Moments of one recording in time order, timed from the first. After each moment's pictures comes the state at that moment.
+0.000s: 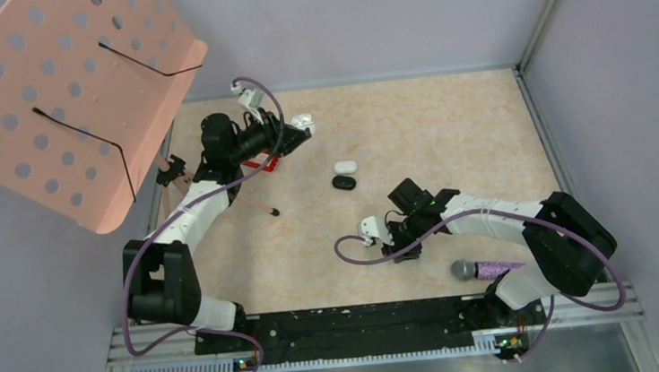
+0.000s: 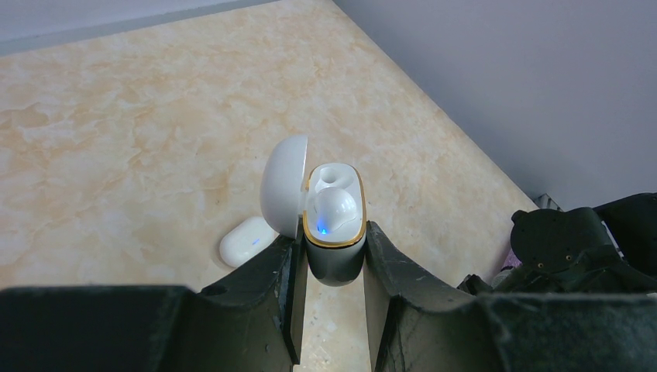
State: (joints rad) left arm -0.18 1.45 0.98 0.39 0.80 -0.42; right arm 0.74 1.44 0.70 -0.47 -0.48 -0.84
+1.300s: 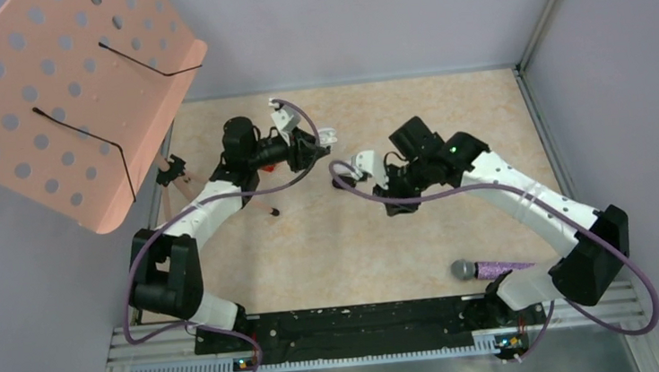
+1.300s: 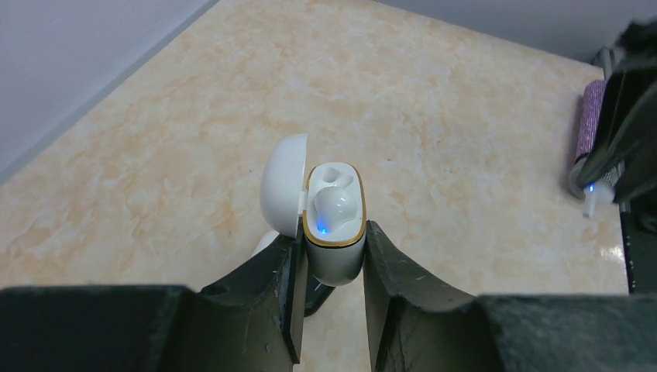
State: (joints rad) left arm -0.26 1.50 0.97 0.39 0.92 -0.01; right arm 0.71 1.36 1.21 -0.94 -0.39 -0.62
